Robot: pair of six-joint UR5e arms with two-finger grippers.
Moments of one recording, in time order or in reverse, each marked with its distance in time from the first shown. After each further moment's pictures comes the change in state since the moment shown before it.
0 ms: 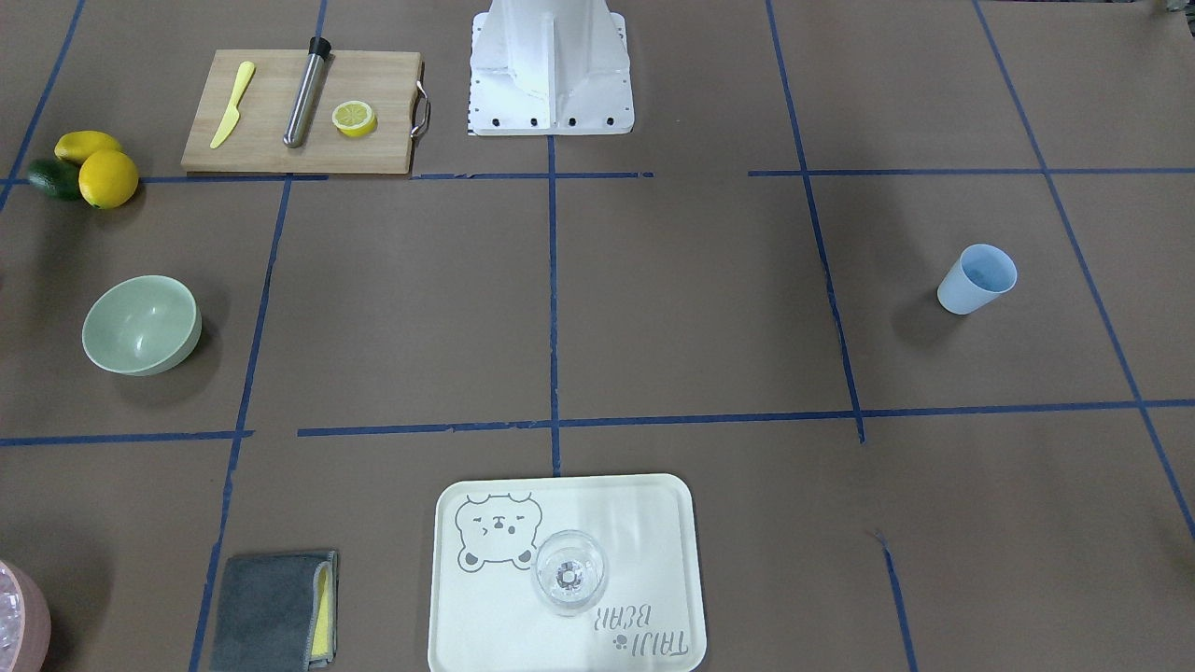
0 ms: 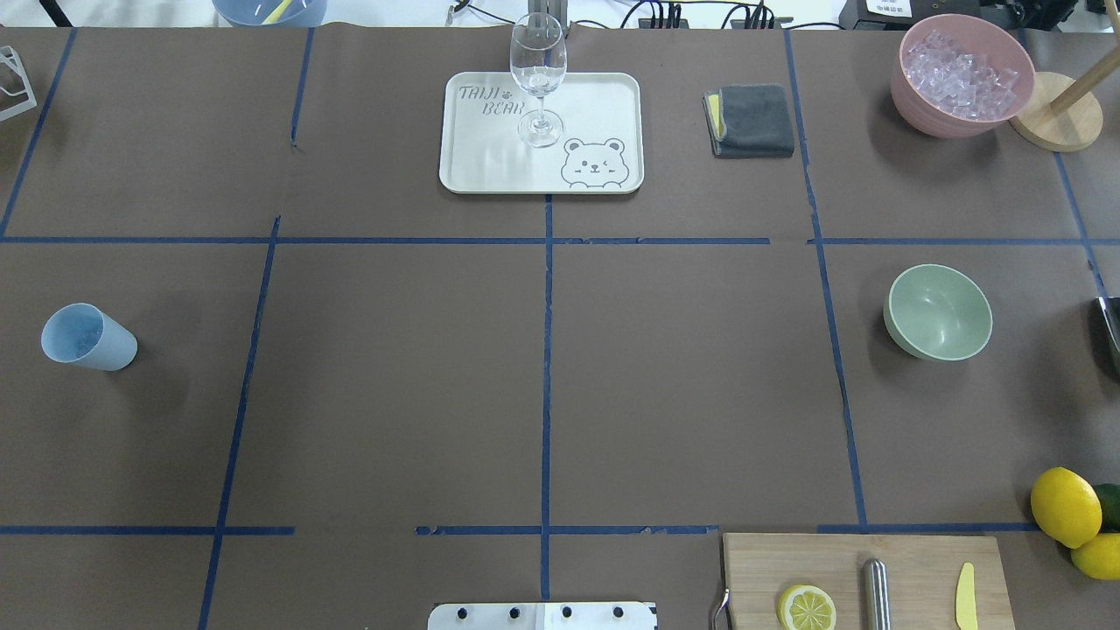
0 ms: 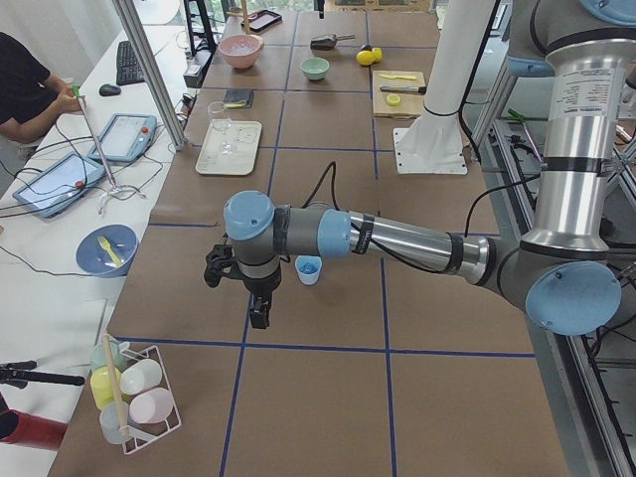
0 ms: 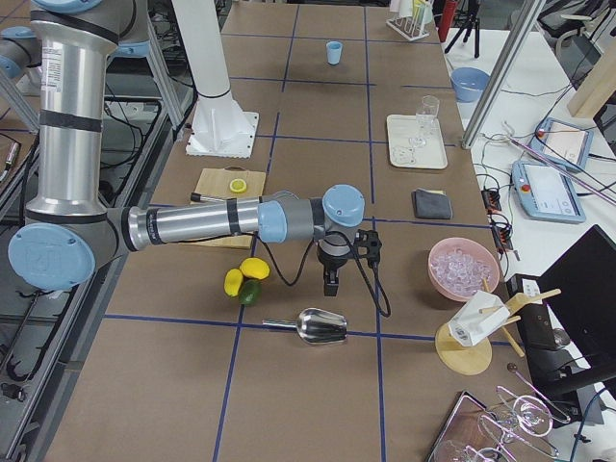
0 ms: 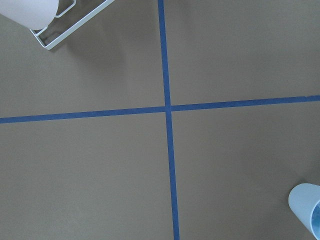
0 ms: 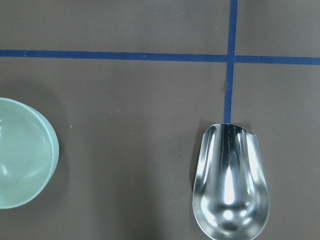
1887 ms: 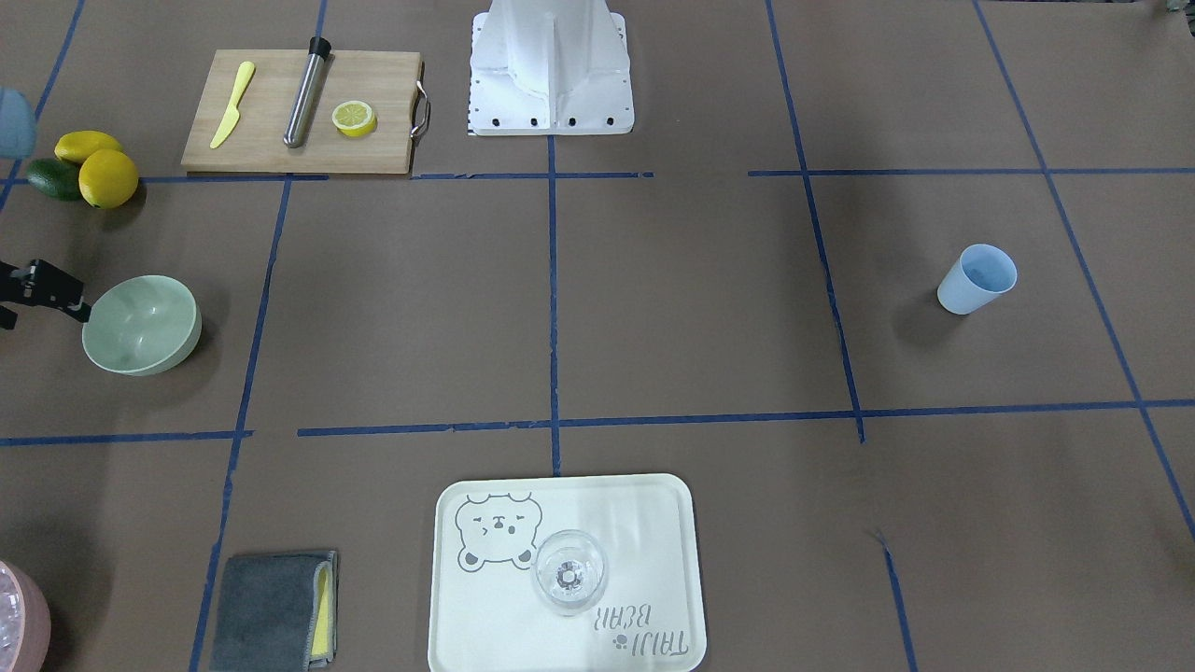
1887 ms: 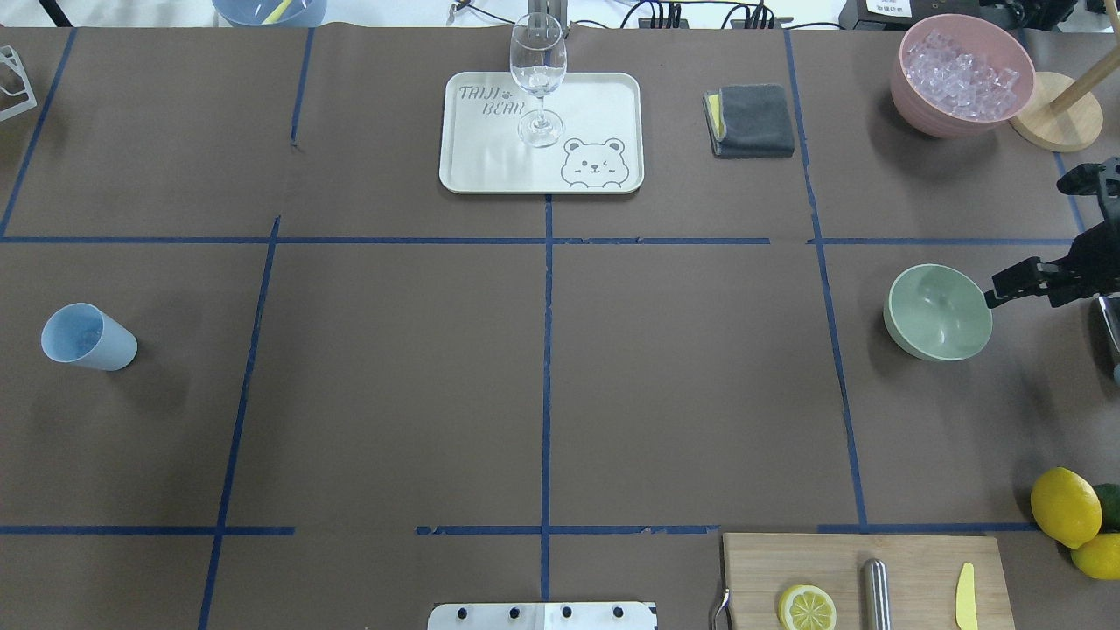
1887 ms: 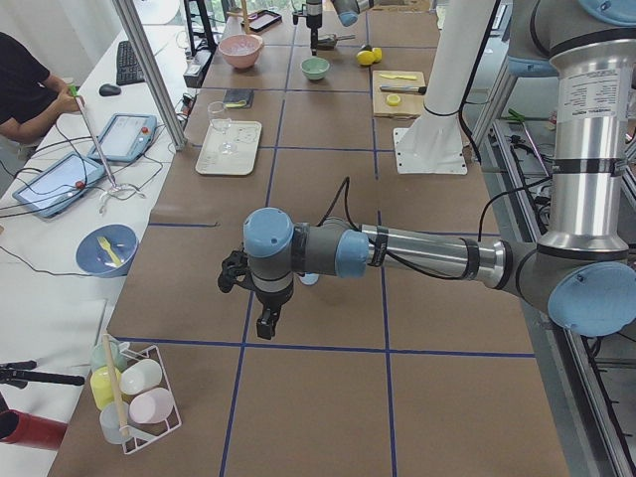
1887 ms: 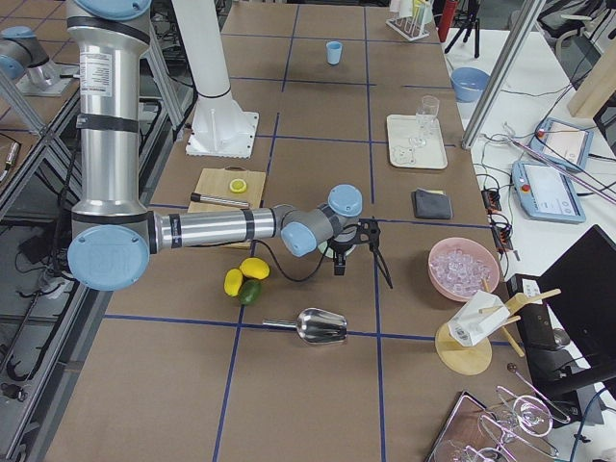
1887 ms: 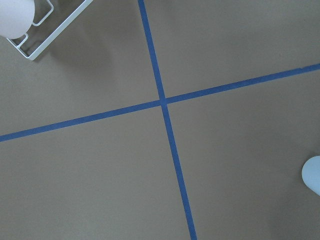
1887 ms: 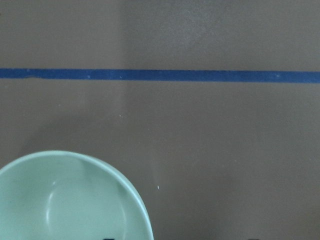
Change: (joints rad) left arm 0.001 0.089 -0.001 -0.148 -0.013 0.117; right arm -0.355 0.085 -0.208 0.563 -0.106 0.549
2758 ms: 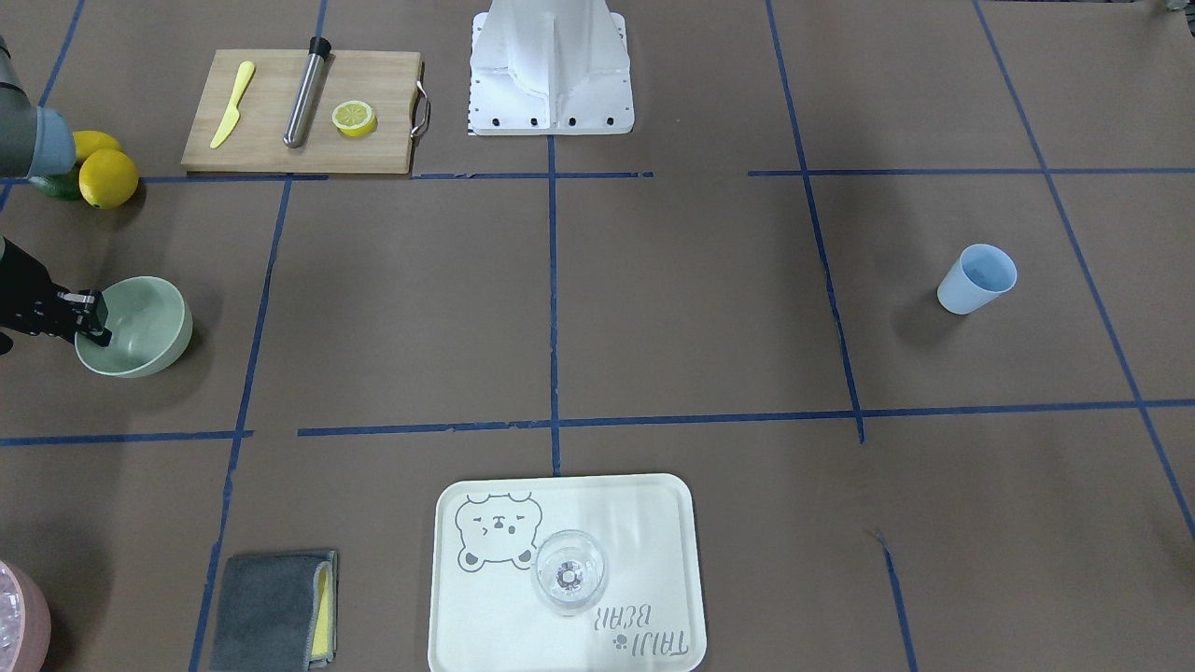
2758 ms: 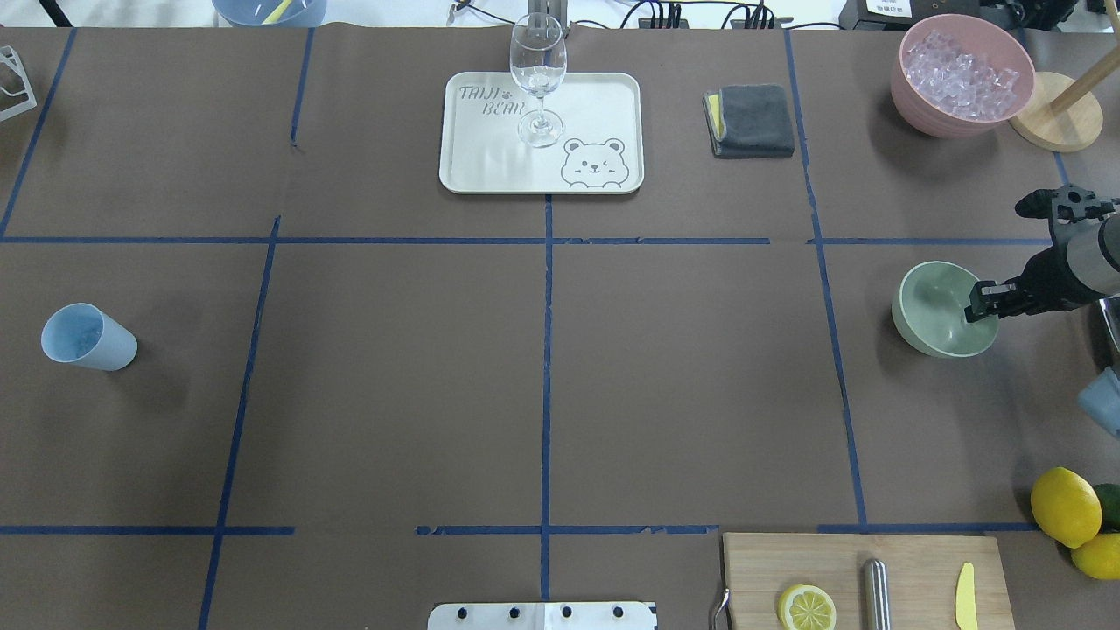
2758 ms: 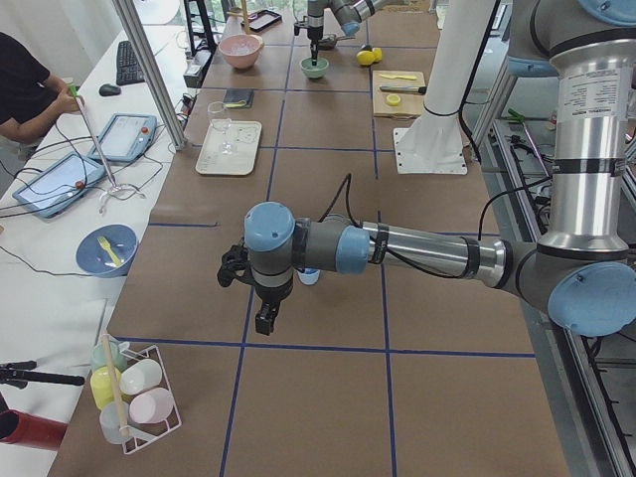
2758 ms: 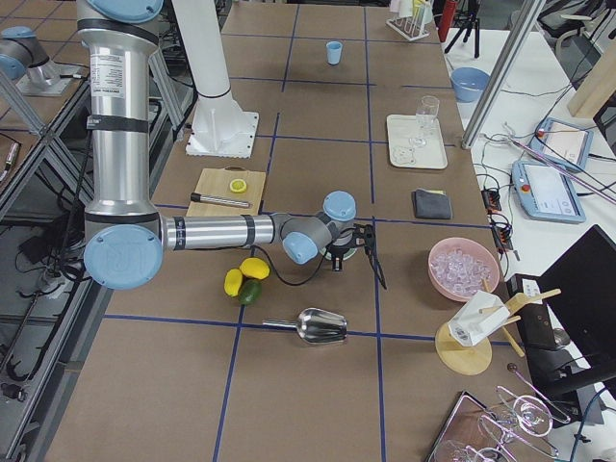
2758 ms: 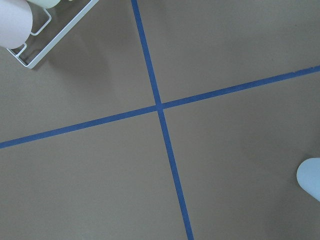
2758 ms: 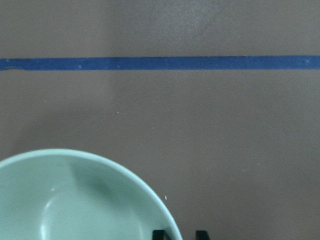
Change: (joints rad) left arm 0.000 0.001 -0.019 -0.003 0.000 -0.001; right arm -0.061 0.009 -0.054 0.091 -0.031 0.095
